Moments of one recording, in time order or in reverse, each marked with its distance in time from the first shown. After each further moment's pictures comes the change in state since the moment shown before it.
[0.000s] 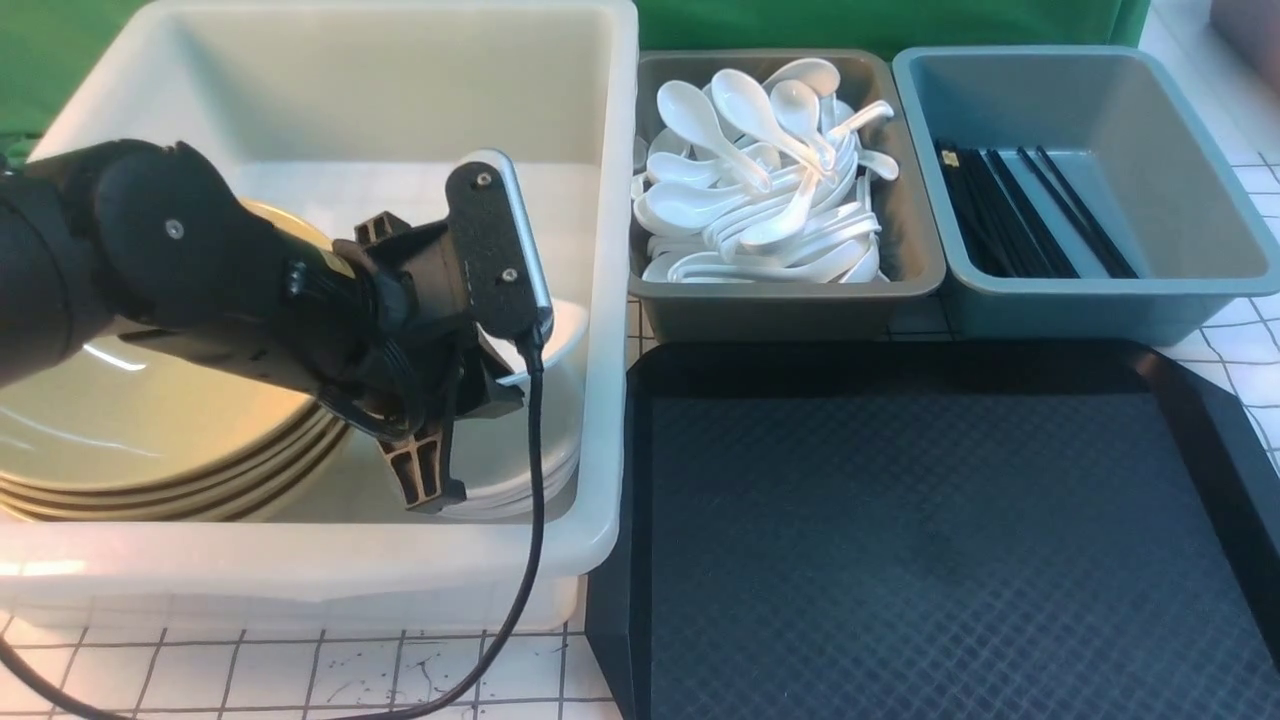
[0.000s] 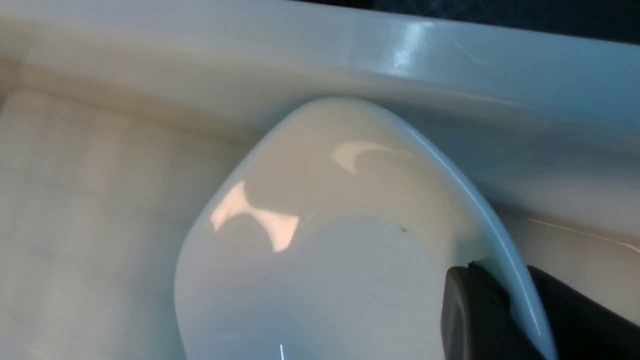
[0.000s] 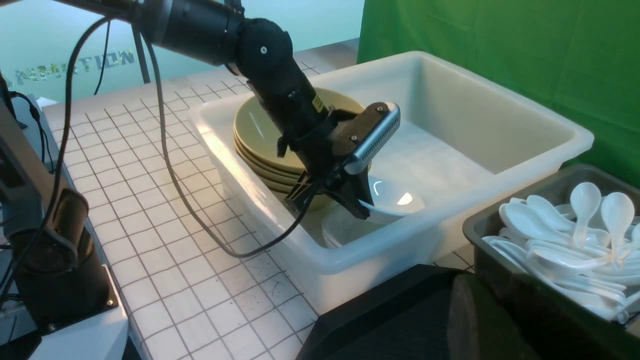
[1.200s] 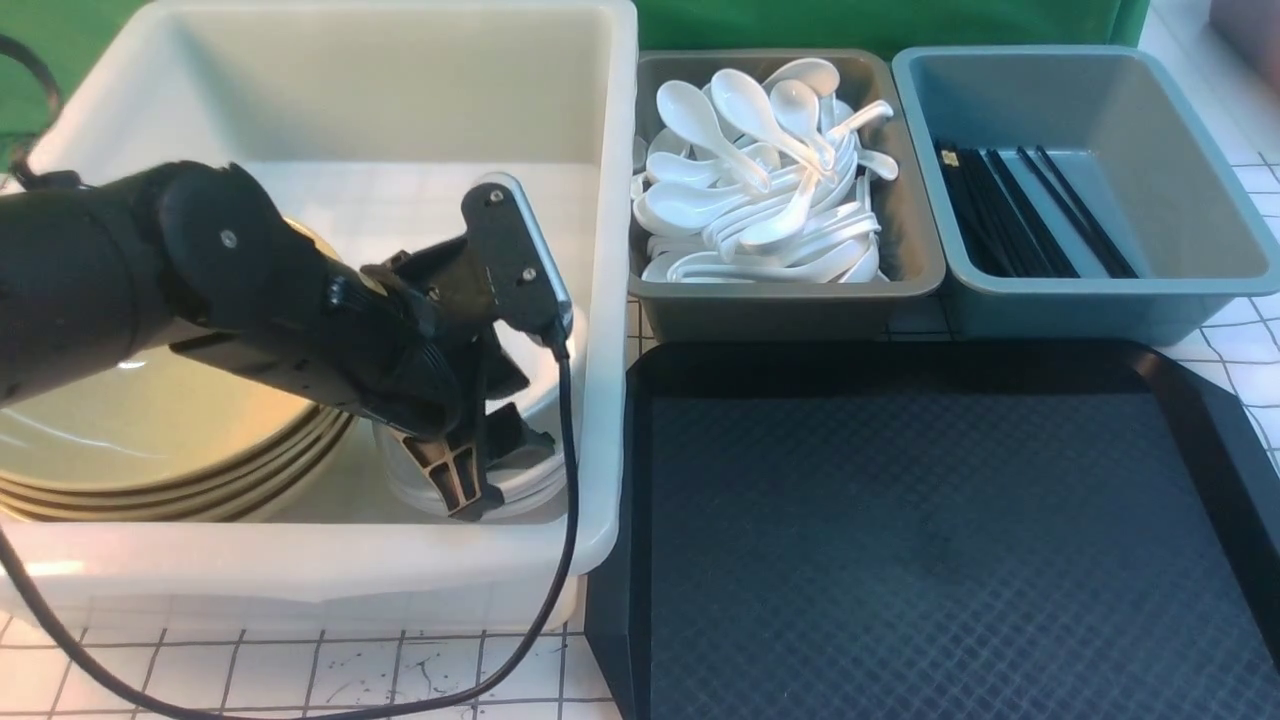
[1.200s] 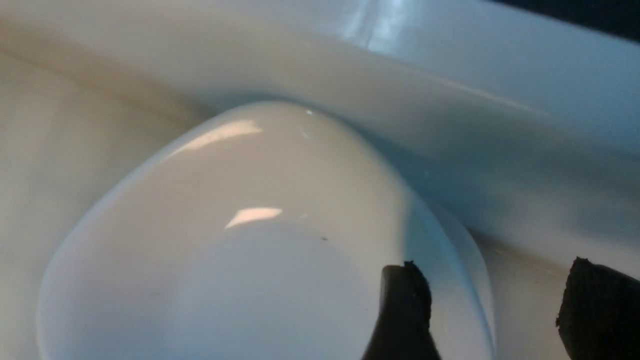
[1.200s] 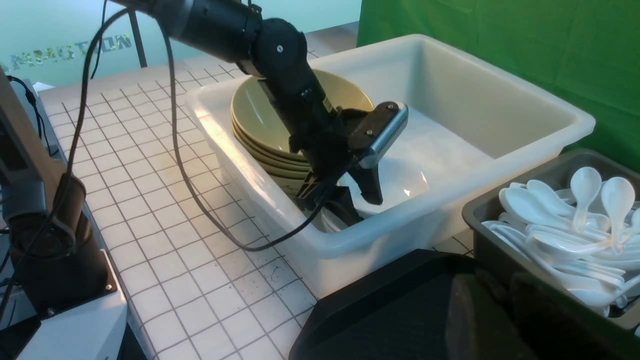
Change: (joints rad) right arm 0.000 0.003 0.000 0.000 0.026 0.000; left arm 0.003 0.046 0.000 -0.090 0.001 -0.082
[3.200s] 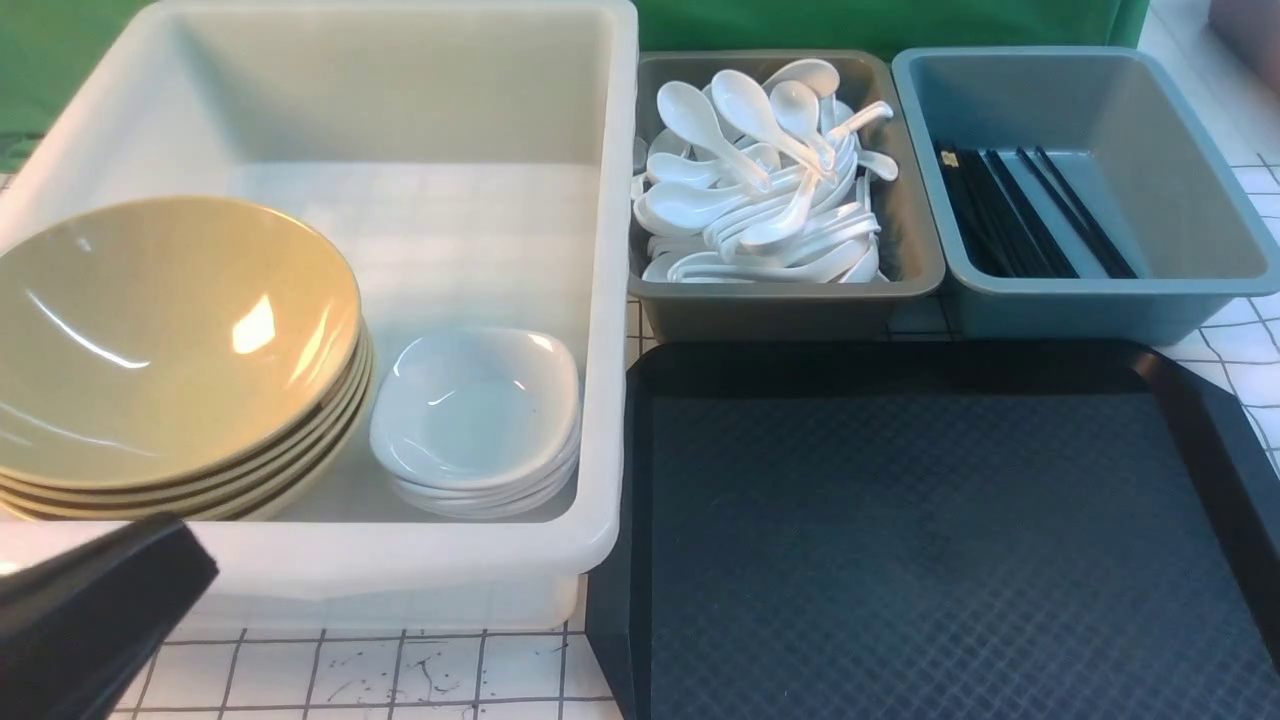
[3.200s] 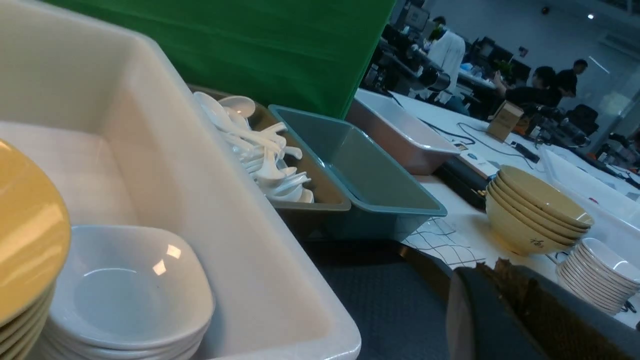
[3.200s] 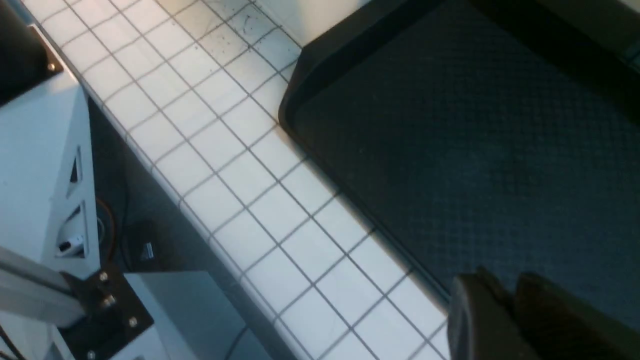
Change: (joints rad) right arm 0.000 0.002 0.182 0.000 0.272 0.152; left arm -0.015 -1.359 0.613 -0.181 -0.185 -1.000
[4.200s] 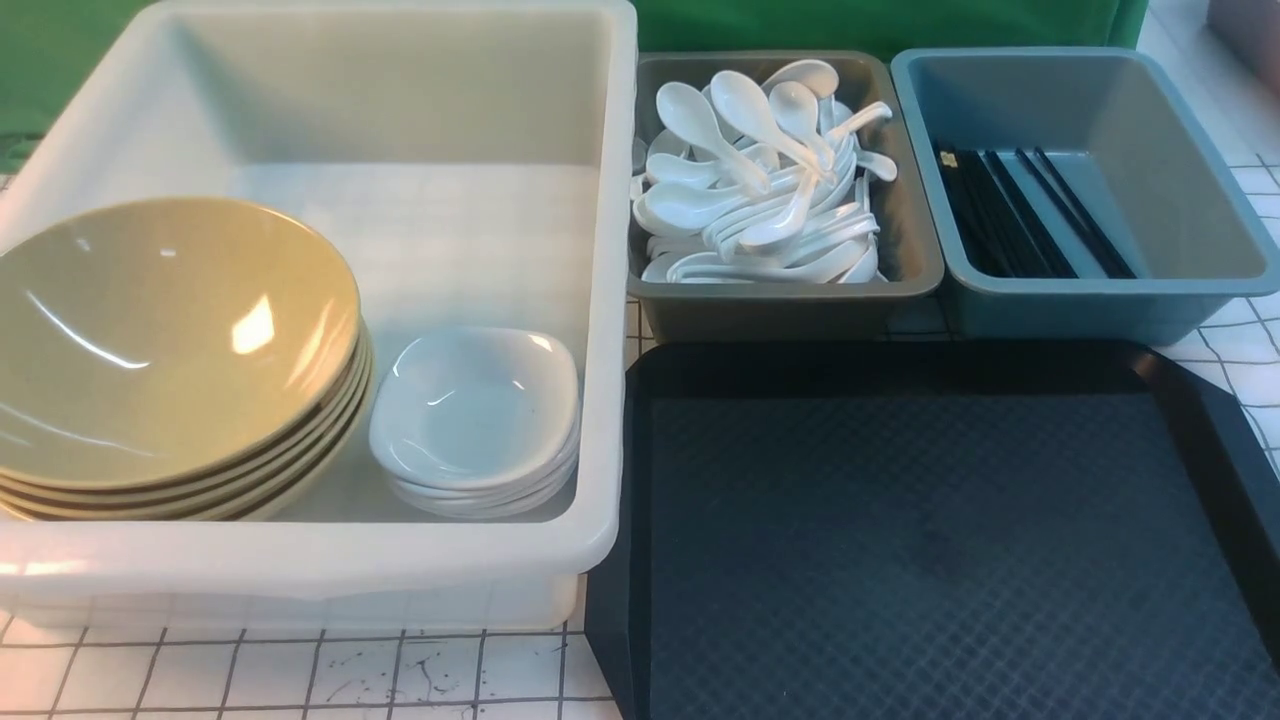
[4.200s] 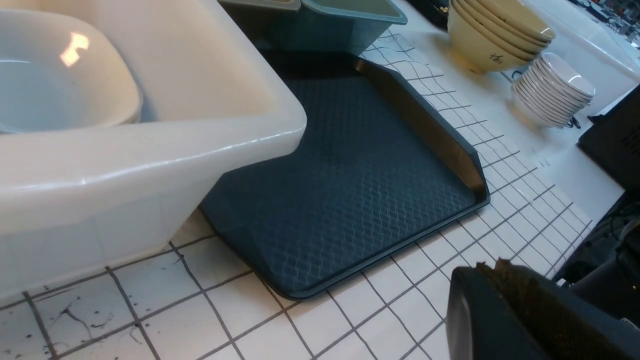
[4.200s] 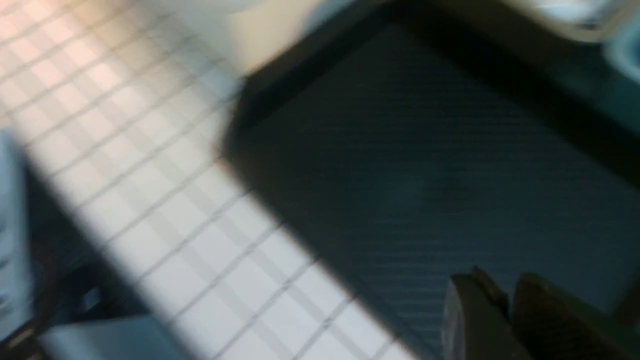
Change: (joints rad) right arm -0.146 -0.039 0.073 -0.079 -0.066 -0.007; left arm 0.000 -0.024 0.015 -0.032 0.370 0.010
